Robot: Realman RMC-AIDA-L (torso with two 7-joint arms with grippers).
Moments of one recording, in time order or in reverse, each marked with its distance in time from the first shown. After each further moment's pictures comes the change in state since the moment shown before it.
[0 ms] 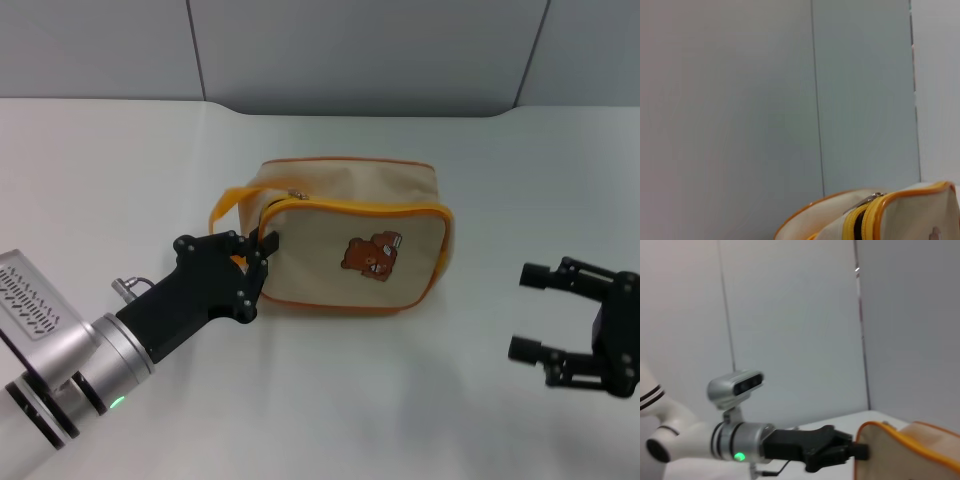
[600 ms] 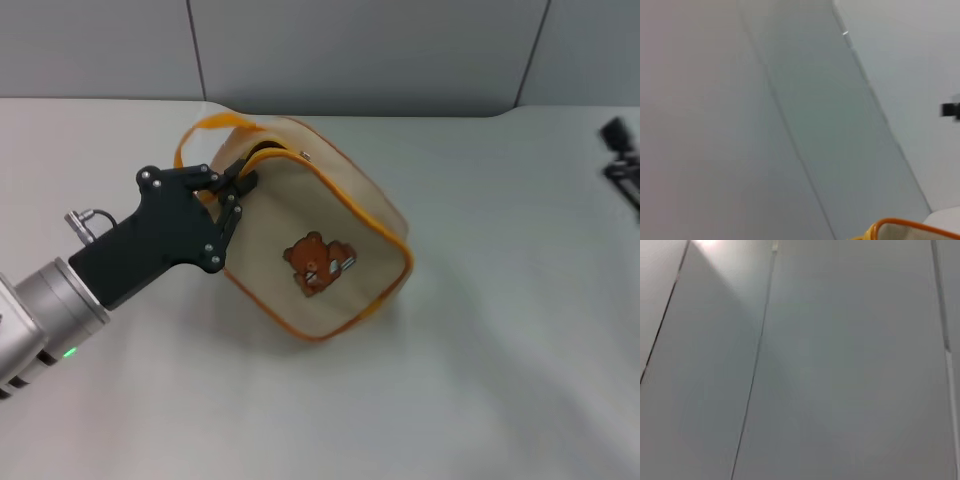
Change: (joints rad) left arm -0.011 0.003 0.030 0.216 0.007 0.211 0.119; right arm -0.008 0.048 0.294 0.460 0.466 0.125 -0.721
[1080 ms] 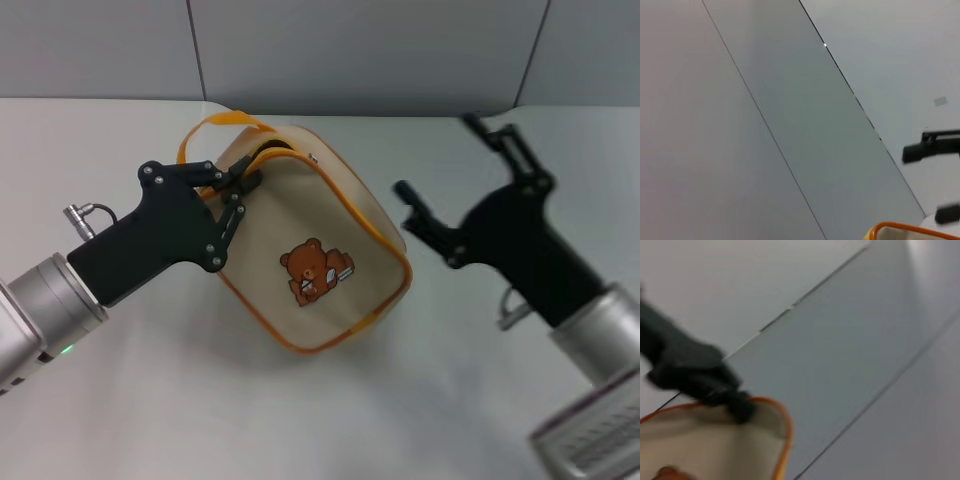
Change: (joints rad) left arm -0.004 0.001 0.025 0.029 0.001 0.034 0.031; right arm 0.139 0.005 -0.038 0.340 -0.144 0.191 -0.963
